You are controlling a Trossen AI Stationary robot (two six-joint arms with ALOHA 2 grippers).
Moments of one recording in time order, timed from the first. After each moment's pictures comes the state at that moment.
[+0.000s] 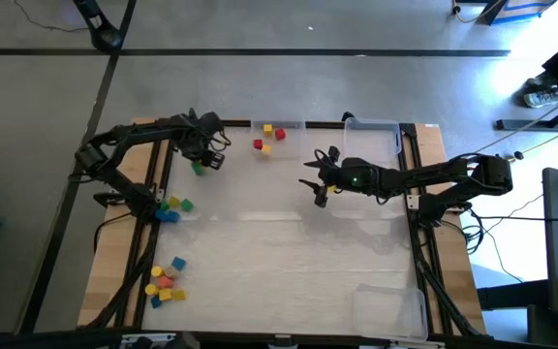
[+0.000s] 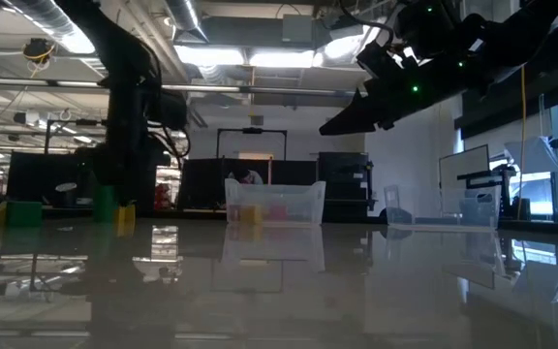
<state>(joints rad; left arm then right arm) 0.80 1.53 0.87 -0.85 -0.17 -0.38 -0.16 1.41 0.59 0.50 0.16 -0.16</state>
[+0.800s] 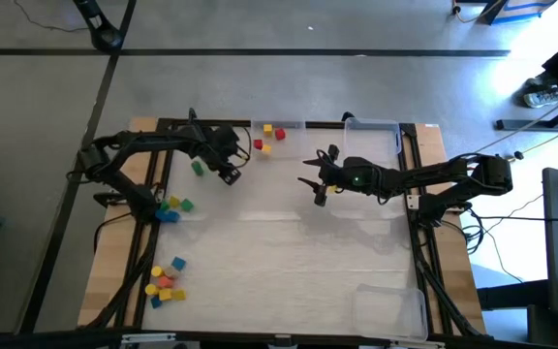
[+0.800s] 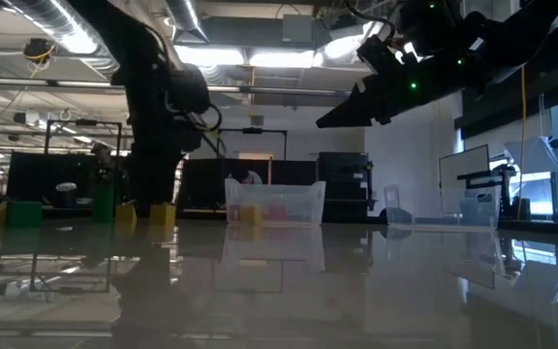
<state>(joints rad) 0.59 1.53 0.89 -0.67 0.03 -0.19 -0.16 1.41 0.59 0.55 0.16 -0.22</state>
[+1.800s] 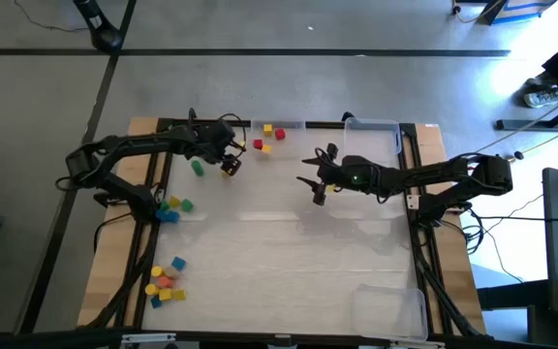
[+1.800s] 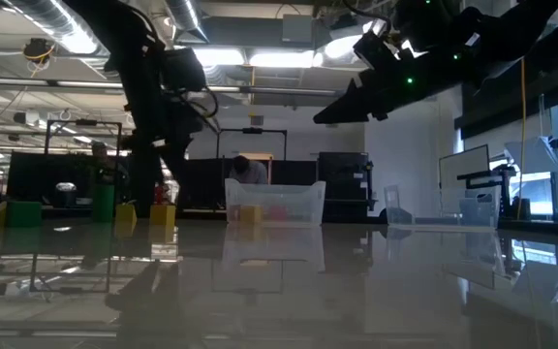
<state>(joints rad) 0.57 1.42 0.87 -0.61 -0.15 -0.34 -0.16 1.41 0.63 0.51 0.16 -0.21</state>
